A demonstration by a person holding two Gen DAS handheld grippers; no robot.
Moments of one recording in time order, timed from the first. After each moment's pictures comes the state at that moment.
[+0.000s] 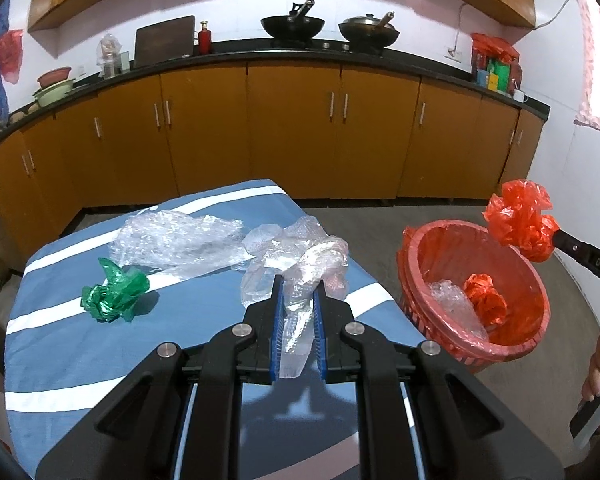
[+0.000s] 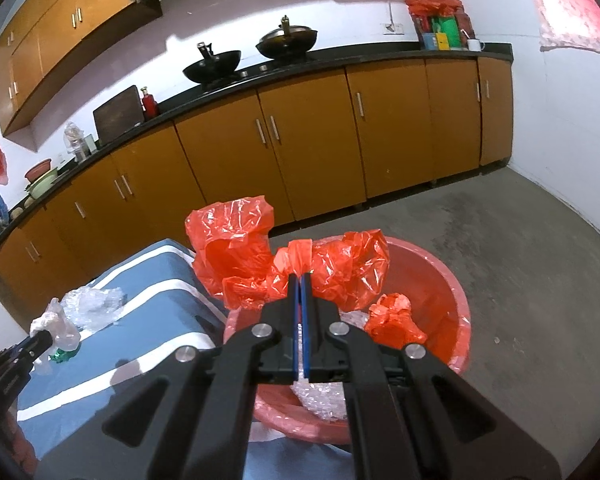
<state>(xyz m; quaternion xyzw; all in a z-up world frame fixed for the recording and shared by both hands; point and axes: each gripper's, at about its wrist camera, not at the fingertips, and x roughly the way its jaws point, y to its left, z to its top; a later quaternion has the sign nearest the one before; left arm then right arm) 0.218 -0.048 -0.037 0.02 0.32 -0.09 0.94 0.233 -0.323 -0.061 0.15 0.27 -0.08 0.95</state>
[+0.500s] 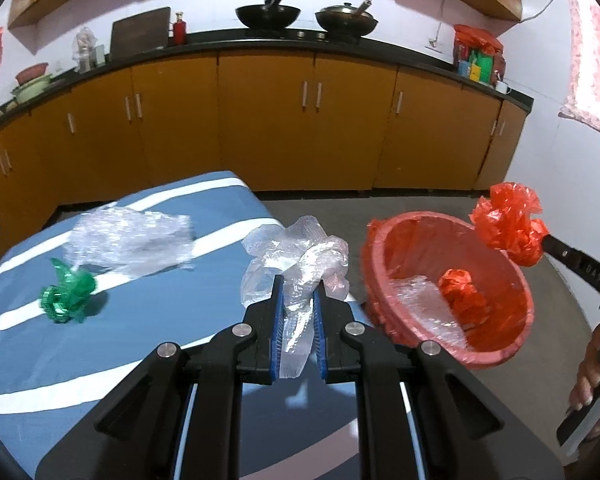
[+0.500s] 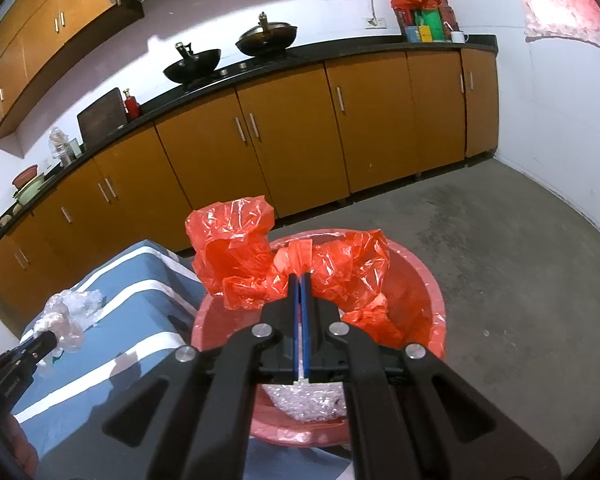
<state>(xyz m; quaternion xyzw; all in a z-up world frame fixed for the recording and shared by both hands) 0.233 -0.089 -0.048 0.01 0.33 -0.14 0.93 0.234 -0.352 -0.074 0.16 0.28 -0.11 0.94</state>
